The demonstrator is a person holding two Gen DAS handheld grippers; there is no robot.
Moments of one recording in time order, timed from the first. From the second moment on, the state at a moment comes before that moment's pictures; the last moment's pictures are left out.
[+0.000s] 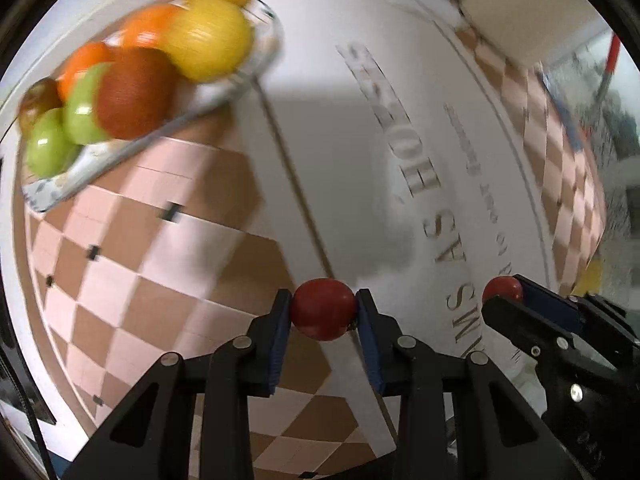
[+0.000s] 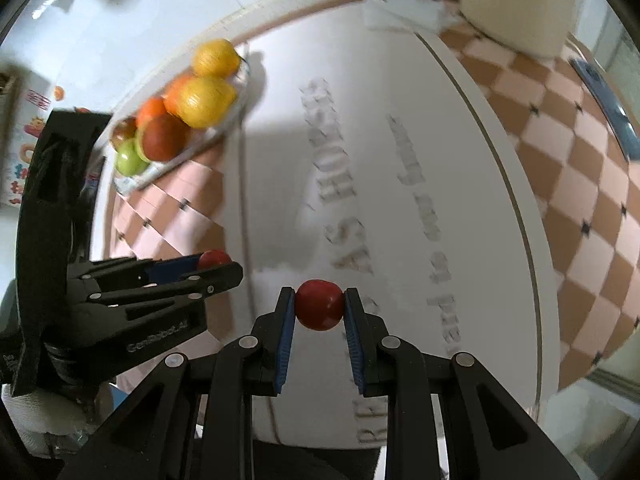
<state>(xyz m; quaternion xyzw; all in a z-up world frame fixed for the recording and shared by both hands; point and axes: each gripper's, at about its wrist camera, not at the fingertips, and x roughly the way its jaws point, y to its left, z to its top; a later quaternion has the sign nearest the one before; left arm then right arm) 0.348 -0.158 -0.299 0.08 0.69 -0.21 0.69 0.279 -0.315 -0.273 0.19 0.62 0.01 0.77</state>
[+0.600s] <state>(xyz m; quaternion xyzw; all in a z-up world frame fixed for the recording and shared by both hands) 0.482 0.053 -0.249 -0.15 0.65 -0.07 0.74 0.437 -0.134 -0.284 0.21 0.57 0.19 0.77</state>
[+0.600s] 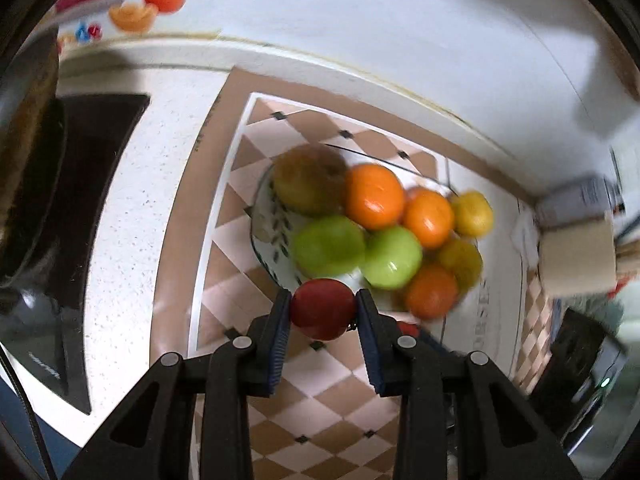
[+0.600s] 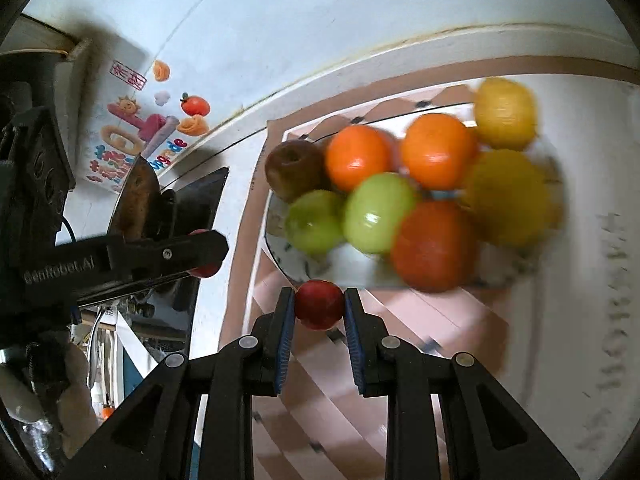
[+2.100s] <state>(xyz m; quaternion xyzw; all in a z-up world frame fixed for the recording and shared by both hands) 0.429 0.031 -0.216 -0.01 0.59 0.02 0.81 0.419 -0.184 -0.221 0.04 0.56 0.03 0.83</state>
